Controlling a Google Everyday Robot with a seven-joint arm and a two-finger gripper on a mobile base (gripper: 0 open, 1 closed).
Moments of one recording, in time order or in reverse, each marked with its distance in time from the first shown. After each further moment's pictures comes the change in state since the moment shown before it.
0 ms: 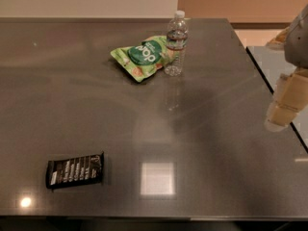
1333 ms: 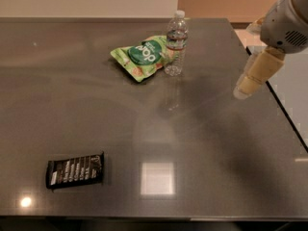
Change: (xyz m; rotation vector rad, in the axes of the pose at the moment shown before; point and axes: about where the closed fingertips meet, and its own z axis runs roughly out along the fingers) arm -0.034 -0.071 0.029 0.072 -0.184 0.063
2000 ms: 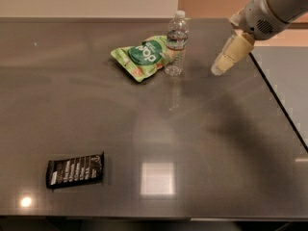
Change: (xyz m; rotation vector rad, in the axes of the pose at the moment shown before) arm -0.032 -0.074 0.051 0.019 -0.157 0.068
